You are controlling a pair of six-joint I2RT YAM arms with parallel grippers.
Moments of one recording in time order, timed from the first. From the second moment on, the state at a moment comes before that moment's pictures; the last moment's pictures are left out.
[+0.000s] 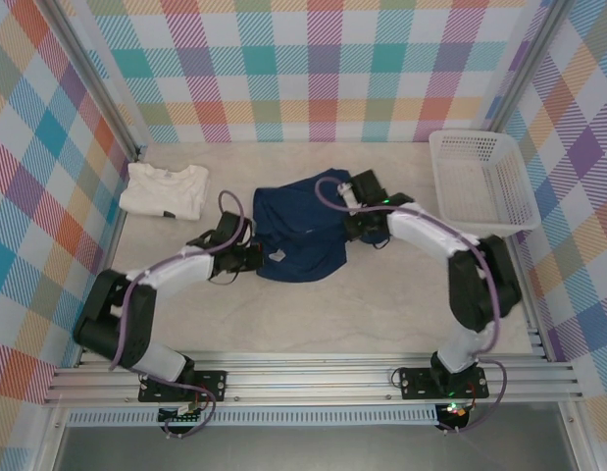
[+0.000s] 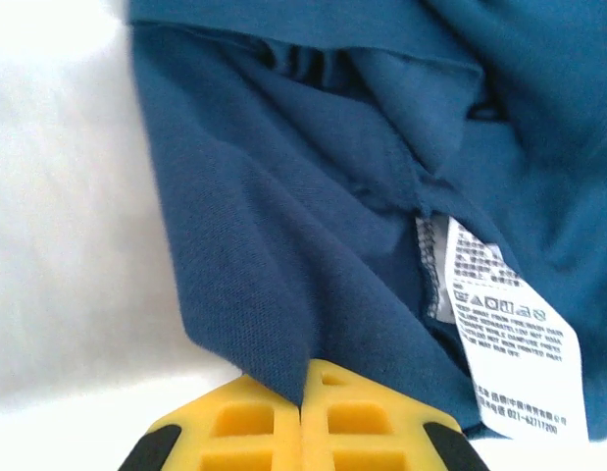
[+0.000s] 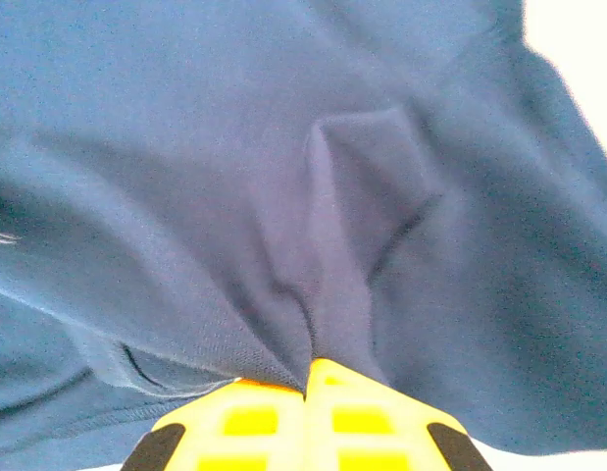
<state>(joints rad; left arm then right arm) -0.43 1.44 0.75 -0.31 0.12 -0.46 0.48 1.67 1.26 -0.56 0.02 -0.01</state>
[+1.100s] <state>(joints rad) -0.52 1.94 1.28 -0.24 0.13 -0.20 0.30 1.76 1.46 -0.63 -0.32 0.10</state>
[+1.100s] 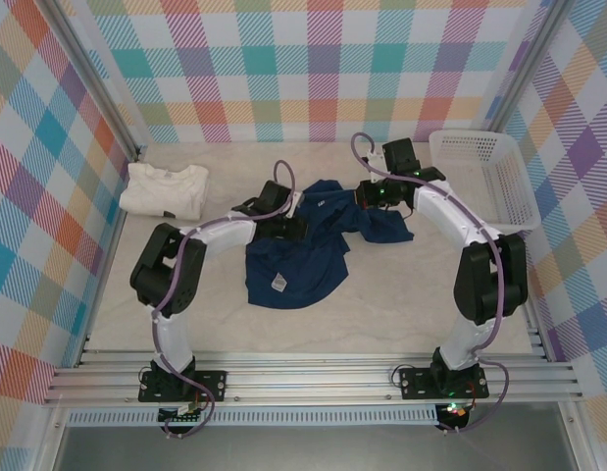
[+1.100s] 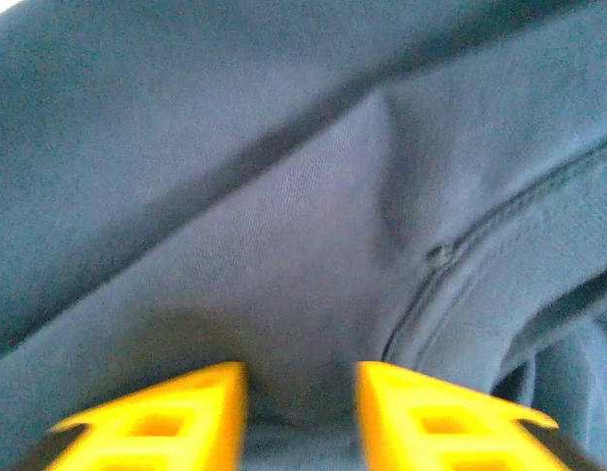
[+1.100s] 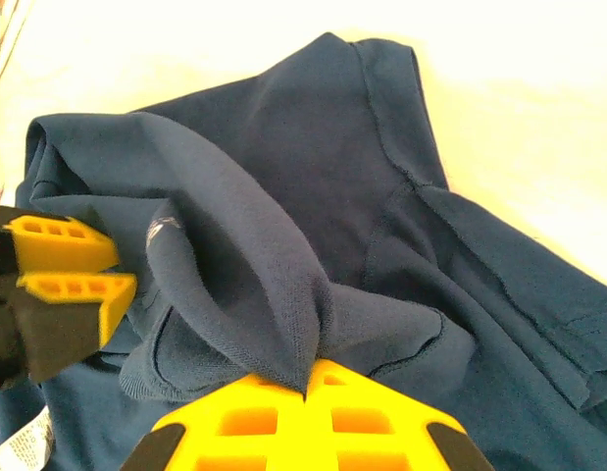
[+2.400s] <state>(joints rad) -0.41 1.85 1.21 -0.17 0.16 -0.31 0.25 1.94 1.40 -0.51 -0.22 0.10</state>
